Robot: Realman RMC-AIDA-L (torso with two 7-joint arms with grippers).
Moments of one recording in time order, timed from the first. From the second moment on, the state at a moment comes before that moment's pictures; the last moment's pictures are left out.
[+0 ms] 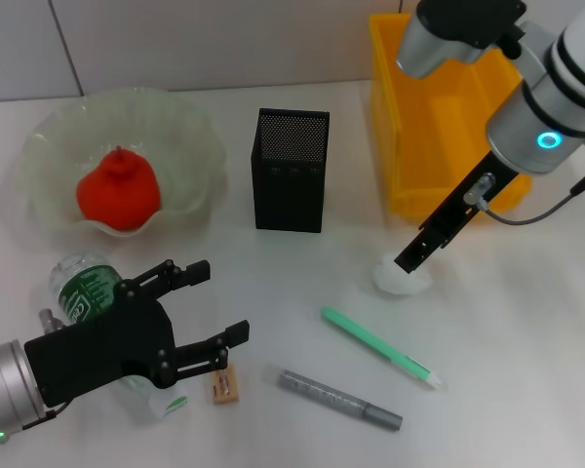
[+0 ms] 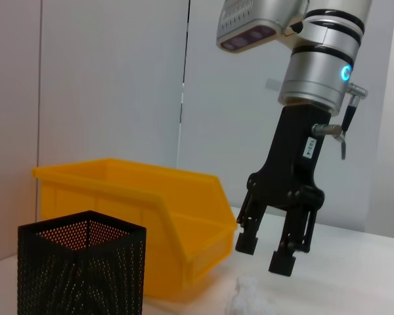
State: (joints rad) left arm -0.27 -2.07 1.32 0.56 1.32 1.41 -0.95; right arm 0.83 2.08 -1.23 -1.18 -2.70 -1.67 2.57
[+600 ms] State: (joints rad) left arm -0.28 -2.07 1.32 0.55 1.32 1.40 -0.95; right arm 0.84 2.08 -1.34 -1.06 -2.70 -1.53 2.58
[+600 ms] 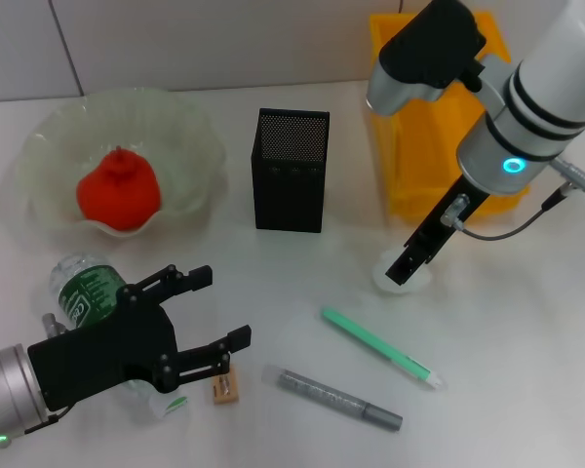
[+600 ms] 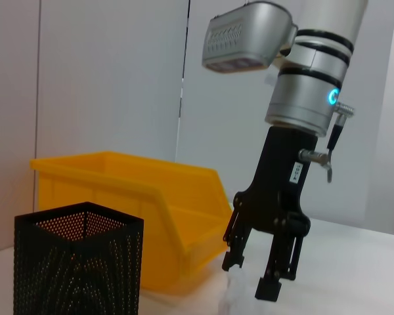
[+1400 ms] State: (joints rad) left arm -0.28 -2.07 1.32 0.54 1.32 1.40 -0.94; right arm 0.88 2.08 -1.37 -0.93 -2.70 -1.43 2.57
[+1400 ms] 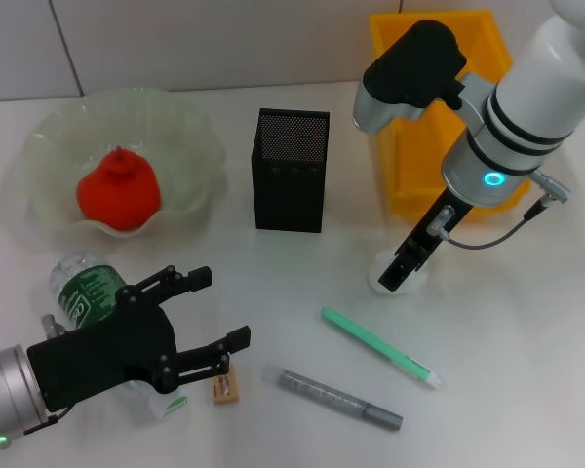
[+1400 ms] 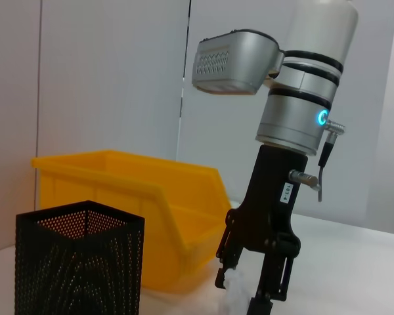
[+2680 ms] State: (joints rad) left arm -0.28 -2.07 1.32 0.54 1.32 1.40 -0.94; right arm 0.87 2.08 -1.20 -1.22 -2.70 -1.66 2.57
